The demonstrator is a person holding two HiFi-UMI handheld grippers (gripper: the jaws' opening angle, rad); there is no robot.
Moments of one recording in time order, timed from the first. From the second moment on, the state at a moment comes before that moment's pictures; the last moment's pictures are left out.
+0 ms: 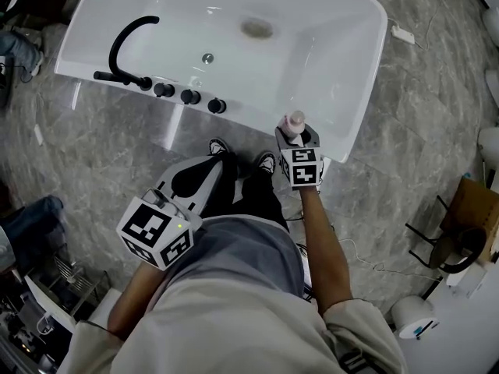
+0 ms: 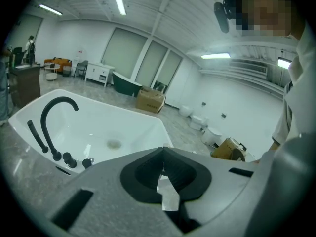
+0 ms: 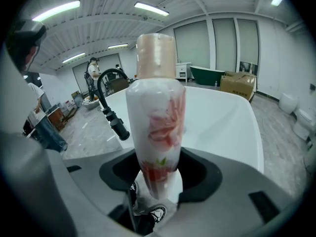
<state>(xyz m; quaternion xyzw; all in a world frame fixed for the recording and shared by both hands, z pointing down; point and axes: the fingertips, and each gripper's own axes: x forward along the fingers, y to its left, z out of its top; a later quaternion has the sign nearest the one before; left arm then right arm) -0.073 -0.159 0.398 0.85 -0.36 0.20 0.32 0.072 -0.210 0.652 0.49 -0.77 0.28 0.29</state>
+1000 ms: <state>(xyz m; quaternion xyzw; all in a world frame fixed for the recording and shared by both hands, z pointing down) -0.085 -0.153 0.405 0.85 -0.36 0.20 0.33 0.056 -0.208 0.684 0.49 -0.76 0.25 0.33</state>
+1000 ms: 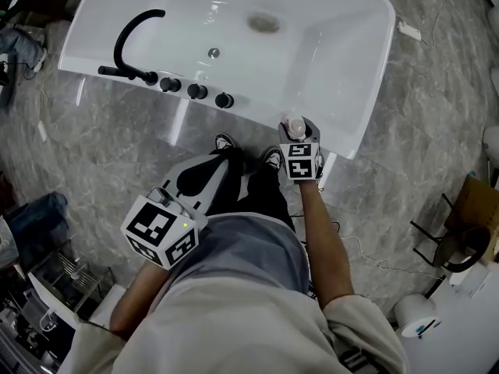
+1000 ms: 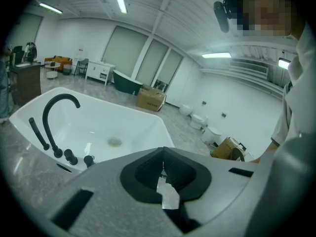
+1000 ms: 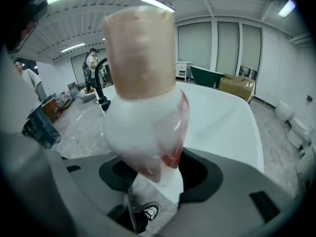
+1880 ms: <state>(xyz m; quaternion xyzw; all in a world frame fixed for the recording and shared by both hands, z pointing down) -0.062 -0.141 0.398 0.85 -0.37 0.18 0.32 0.064 -0.180 0.638 0.47 -0.79 0.28 0.28</state>
